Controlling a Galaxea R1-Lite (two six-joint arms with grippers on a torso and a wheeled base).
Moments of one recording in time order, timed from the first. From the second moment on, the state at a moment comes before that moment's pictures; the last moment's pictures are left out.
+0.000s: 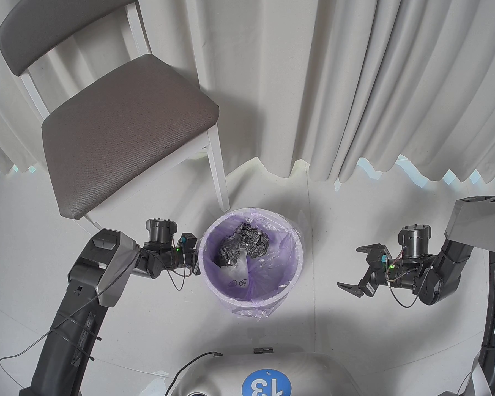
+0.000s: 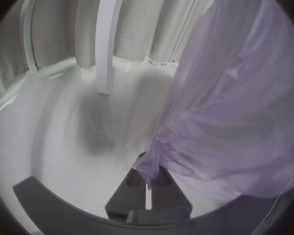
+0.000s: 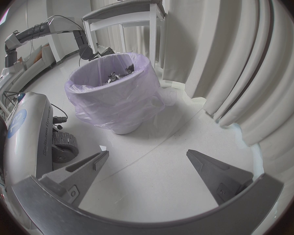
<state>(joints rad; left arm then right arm) -0.16 2.97 -1.98 -0.32 -0.56 0.44 0.14 2.35 -0.70 -1.07 0.42 -0.70</state>
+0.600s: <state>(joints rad) -0.17 2.99 -1.97 -0.64 -0.56 0.27 0.14 2.38 -0.70 -1.08 0.42 -0.70</state>
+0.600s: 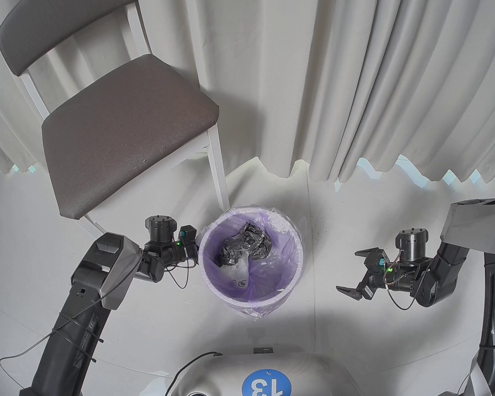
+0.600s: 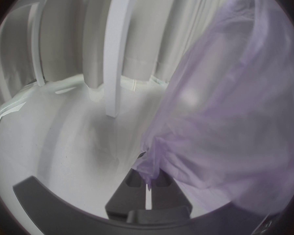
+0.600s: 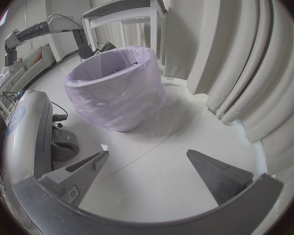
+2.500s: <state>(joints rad) -0.02 2.47 -1.07 -0.91 -0.59 0.58 0.12 2.19 -0.43 -1.30 0.41 -0.62</state>
